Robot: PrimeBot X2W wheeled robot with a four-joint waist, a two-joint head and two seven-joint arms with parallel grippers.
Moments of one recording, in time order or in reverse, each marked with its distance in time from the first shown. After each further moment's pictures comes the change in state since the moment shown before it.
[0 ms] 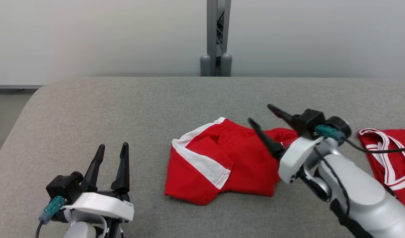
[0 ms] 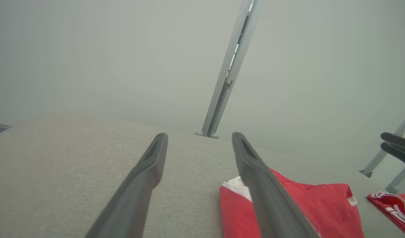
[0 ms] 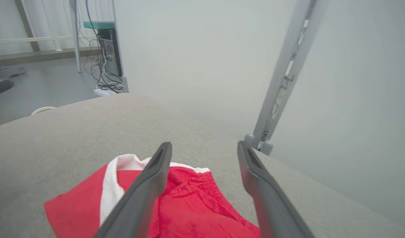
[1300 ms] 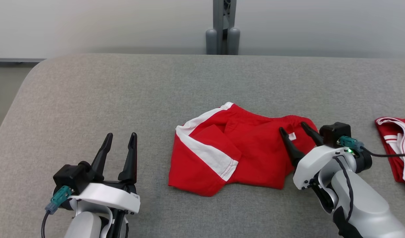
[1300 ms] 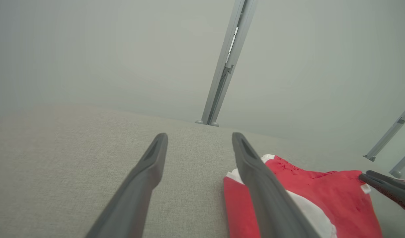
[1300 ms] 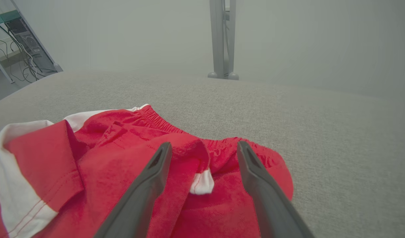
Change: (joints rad) left arm -0.042 0.000 -0.034 -0.014 0.023 -0.006 0.000; right arm 0.086 0.108 -0.366 0.261 -0.097 0.000 -0.023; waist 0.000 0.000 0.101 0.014
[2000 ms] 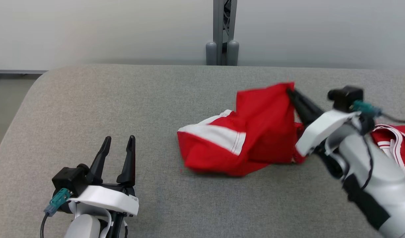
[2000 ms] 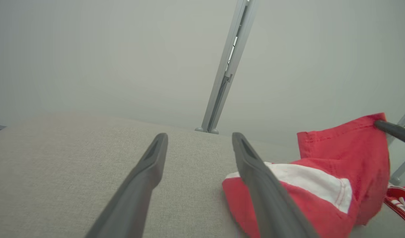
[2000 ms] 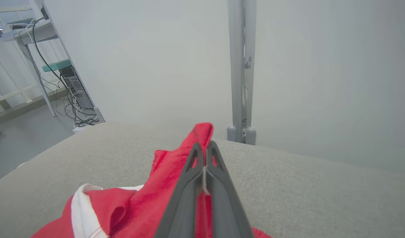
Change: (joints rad) left arm 0.006 0.000 0.011 0.012 -0.004 -0.002 0.000; right arm -0.154 -0.107 0.263 -0.099 0.322 0.000 -0.014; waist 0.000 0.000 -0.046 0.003
